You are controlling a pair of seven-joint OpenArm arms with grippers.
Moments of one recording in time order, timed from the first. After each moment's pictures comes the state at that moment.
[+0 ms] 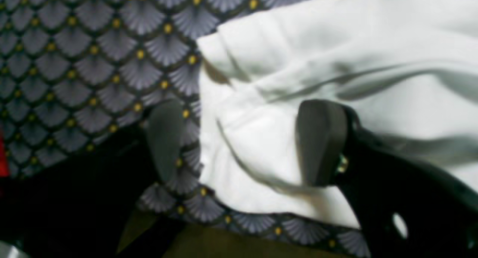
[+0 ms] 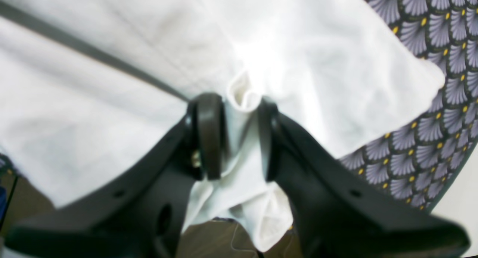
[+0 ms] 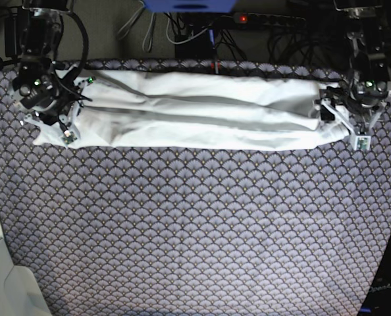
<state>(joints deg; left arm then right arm) 13.6 -16.2 -19.0 98.2 -10.7 -11.2 54.1 -11.7 8.8 17.0 104.2 -2.1 40.0 -64.0</state>
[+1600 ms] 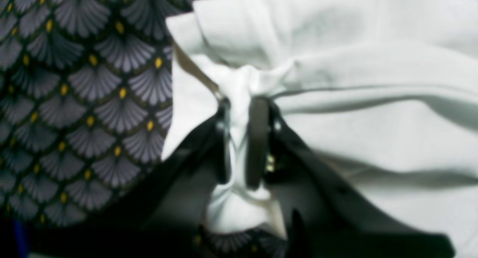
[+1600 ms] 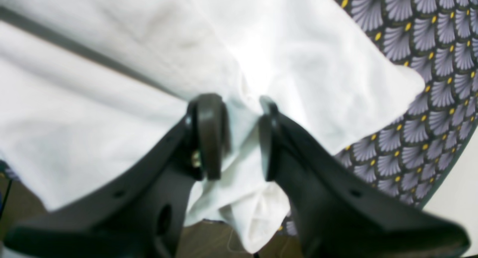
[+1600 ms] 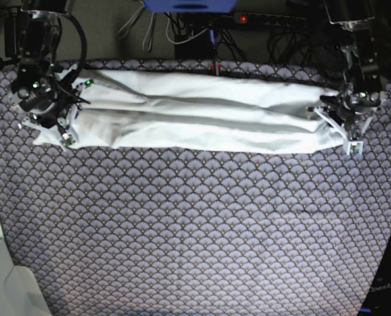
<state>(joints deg) 9.6 -13.3 -18.9 92.4 -10.0 -11.9 55.0 -10.9 9.4 16.8 104.2 -2.3 40.0 -64.0</state>
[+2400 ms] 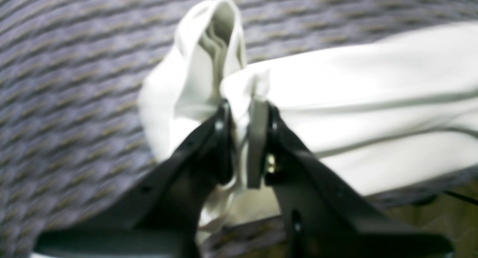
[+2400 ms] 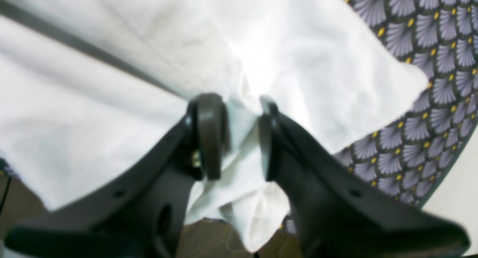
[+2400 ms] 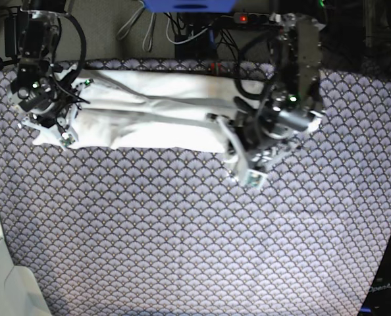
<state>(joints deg) 3.5 0.7 8.1 114.4 -8.5 -10.9 70.6 -10.9 9.6 16.8 104.1 -2.3 40.0 -64.2</state>
